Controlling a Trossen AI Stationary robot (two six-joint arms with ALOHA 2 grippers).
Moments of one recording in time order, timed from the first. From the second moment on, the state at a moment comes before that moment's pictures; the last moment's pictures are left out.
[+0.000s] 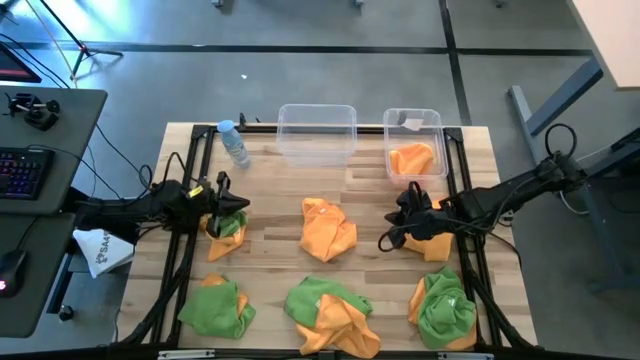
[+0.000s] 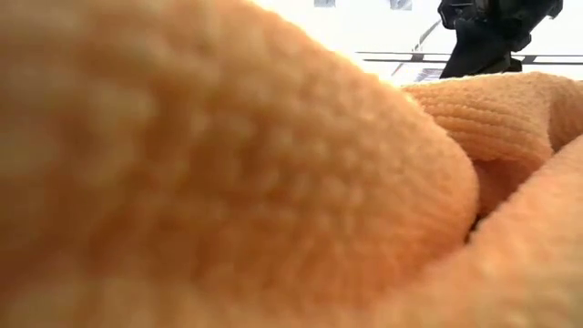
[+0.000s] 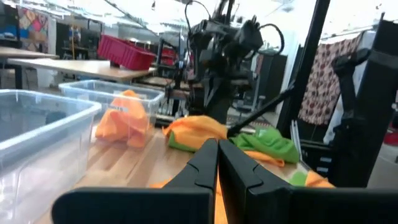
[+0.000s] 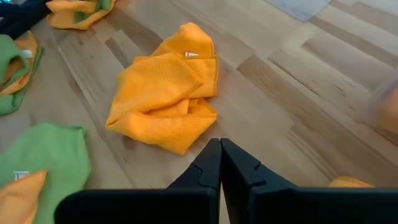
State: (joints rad) left arm 0.04 0.02 0.02 0.12 0.01 -0.16; right arm 0.36 1.09 0.82 -0.66 0.50 0.96
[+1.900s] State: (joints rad) left arm -0.10 1.89 1.22 -0.47 -0.08 -0.99; right arm 0.86 0.80 0.82 -0.99 0.60 0.83
